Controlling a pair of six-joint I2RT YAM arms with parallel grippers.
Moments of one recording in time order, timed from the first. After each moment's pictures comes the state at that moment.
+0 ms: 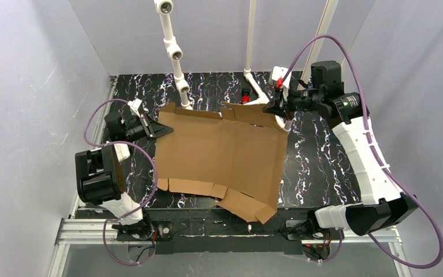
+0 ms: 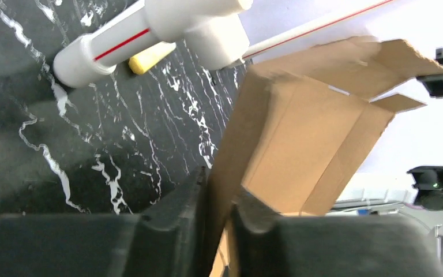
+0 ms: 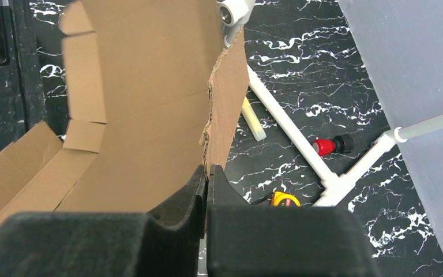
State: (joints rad) left arm 0.26 1.64 0.70 0.55 1.26 -0.70; right arm 0.33 1.32 1.61 -0.89 -0.83 -0.69
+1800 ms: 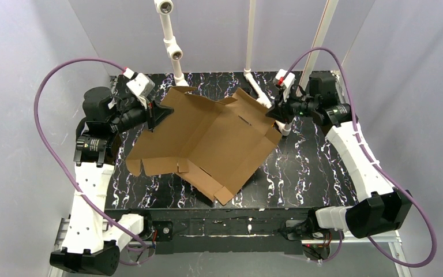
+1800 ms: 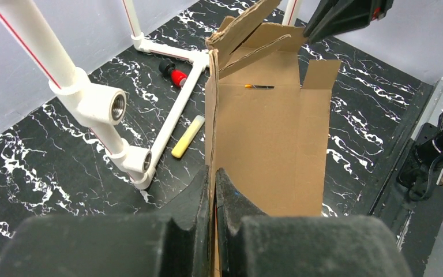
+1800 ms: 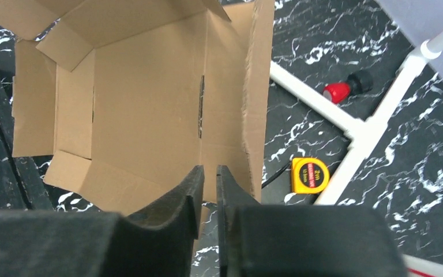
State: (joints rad) left arm -0.07 0.98 1.33 -0.60 0.79 0.16; right arm 0.26 1.29 1.34 -0.62 -0.74 -0.44
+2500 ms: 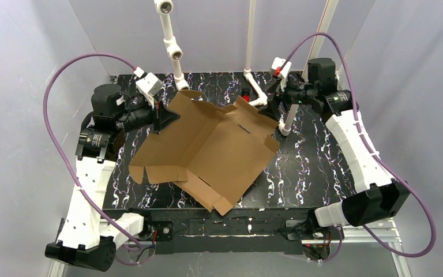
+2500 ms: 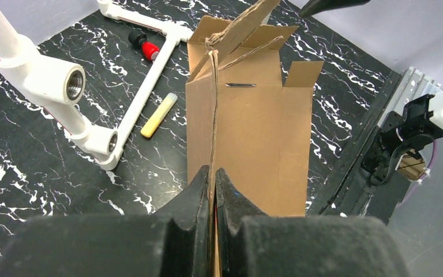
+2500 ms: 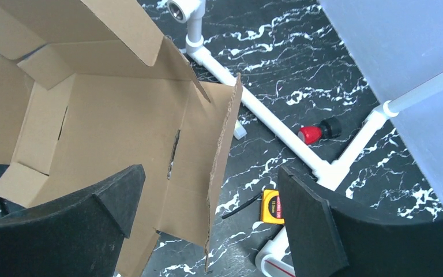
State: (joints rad) left arm -0.17 1.04 1.40 -0.74 0.73 0.12; right arm 0.28 1.37 1.53 -0.69 -0.80 -0.55
